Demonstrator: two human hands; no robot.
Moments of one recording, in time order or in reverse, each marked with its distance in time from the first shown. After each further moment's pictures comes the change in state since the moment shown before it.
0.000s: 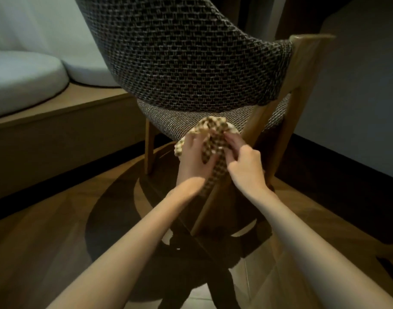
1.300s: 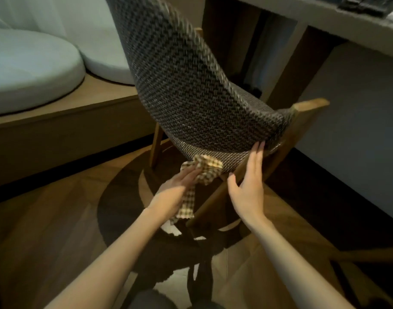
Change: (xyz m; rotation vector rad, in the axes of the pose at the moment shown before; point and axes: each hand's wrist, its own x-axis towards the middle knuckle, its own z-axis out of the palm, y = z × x) left_hand -0.013 0.015 -0.107 0.199 -0.573 -0.090; right_hand -0.010 -0.082 -0.038 -0.147 0.018 0.056
